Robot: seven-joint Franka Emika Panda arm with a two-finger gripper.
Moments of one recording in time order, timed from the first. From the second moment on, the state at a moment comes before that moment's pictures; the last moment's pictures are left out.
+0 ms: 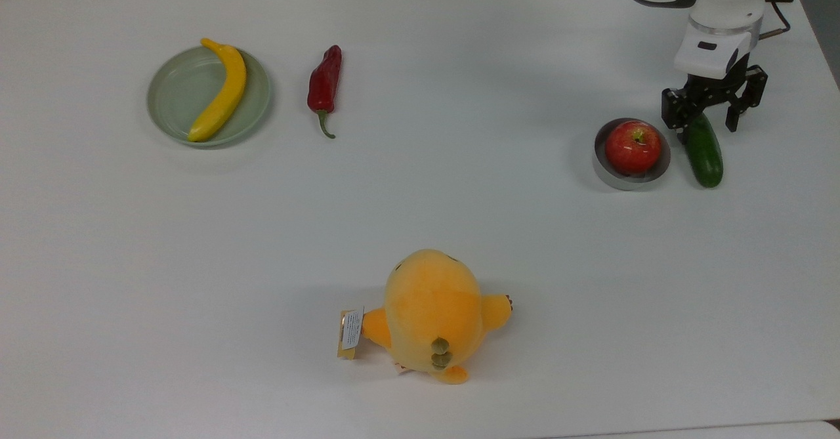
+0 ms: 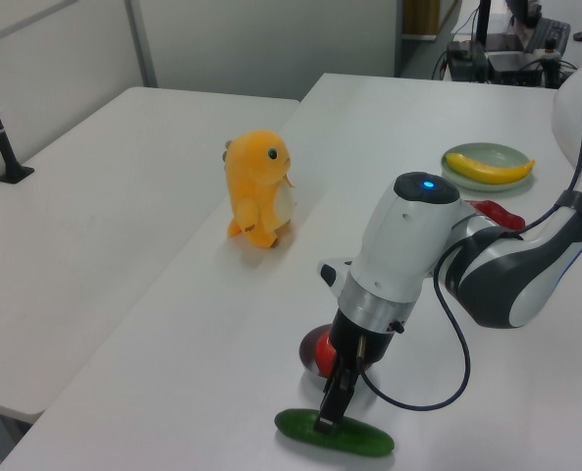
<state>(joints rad) 0.58 0.67 0.28 -1.47 -0.30 2.50 0.76</state>
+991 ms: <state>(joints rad) 0.51 0.15 0.19 -1.49 -0.30 1.78 0.61</state>
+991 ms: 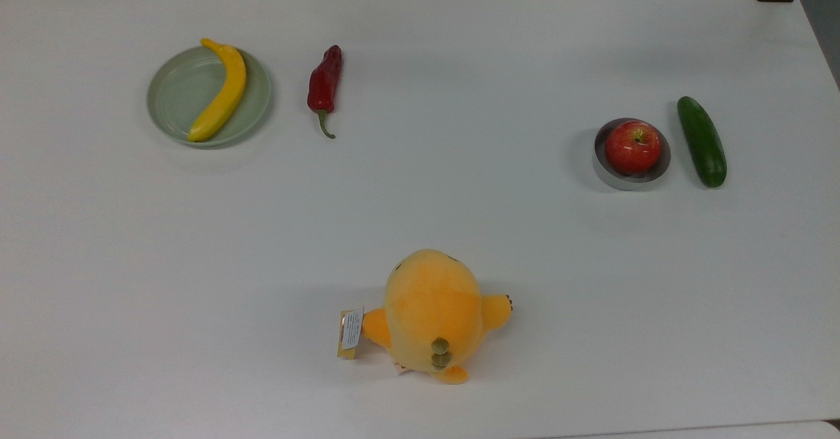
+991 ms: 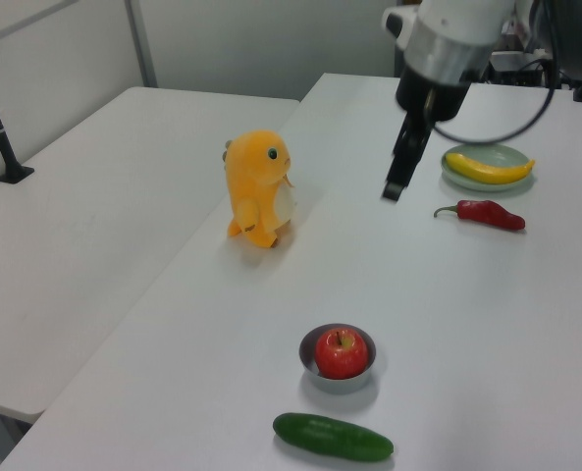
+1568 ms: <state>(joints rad) 0.27 0.05 -0.09 -1.70 0.01 1.85 0.18</state>
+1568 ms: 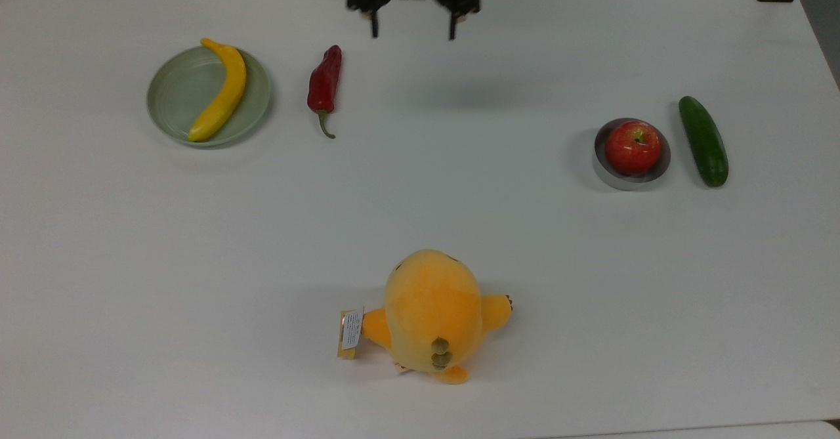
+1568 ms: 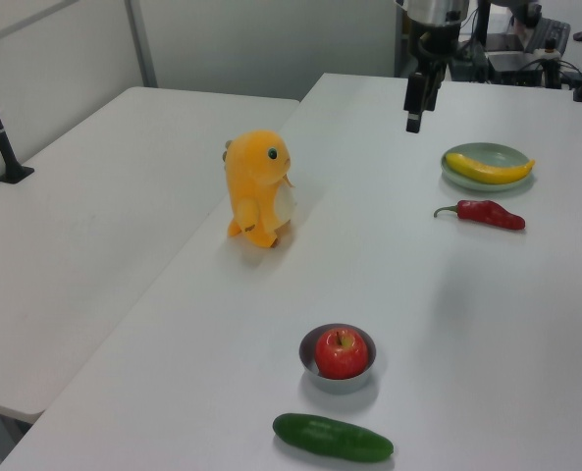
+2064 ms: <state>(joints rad) 0.23 0.06 -0.09 -1.78 0.03 1.91 0.18</state>
